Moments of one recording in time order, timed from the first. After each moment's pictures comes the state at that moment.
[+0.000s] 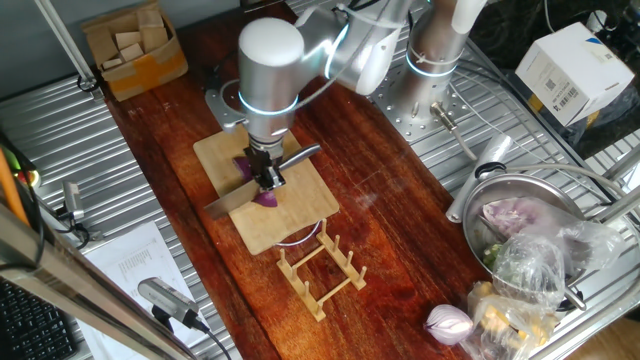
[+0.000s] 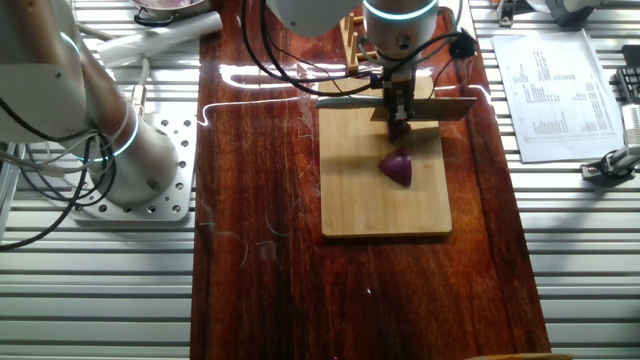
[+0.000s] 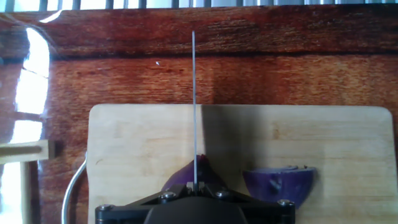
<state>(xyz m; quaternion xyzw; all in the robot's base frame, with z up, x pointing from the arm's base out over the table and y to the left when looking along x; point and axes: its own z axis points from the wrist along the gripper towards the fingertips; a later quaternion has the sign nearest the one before) 0.498 0.085 0.062 -0.02 1.00 0.01 0.06</state>
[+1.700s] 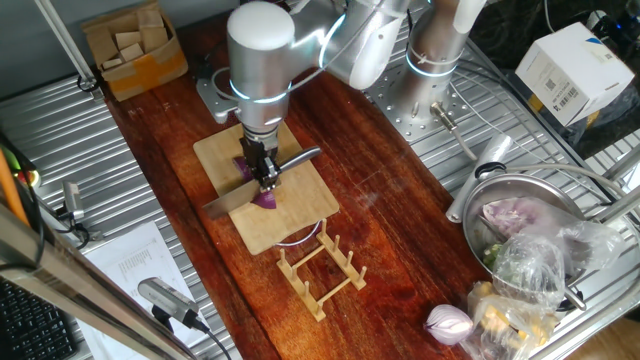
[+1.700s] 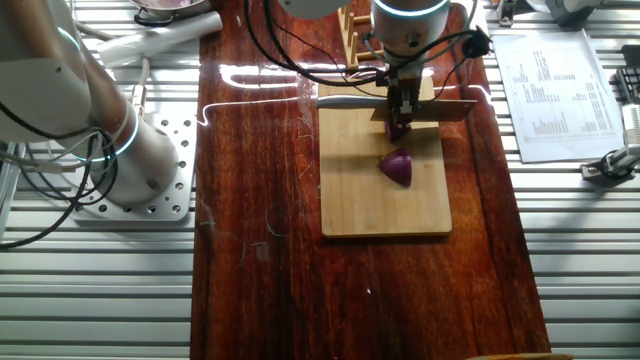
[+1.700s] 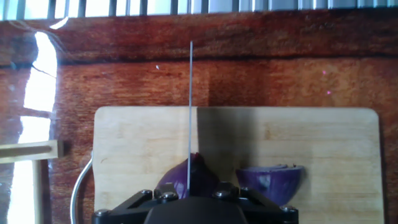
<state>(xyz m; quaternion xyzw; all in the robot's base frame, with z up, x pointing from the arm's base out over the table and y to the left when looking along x) 0.500 0.077 0.094 -0.03 1.00 0.01 0.06</state>
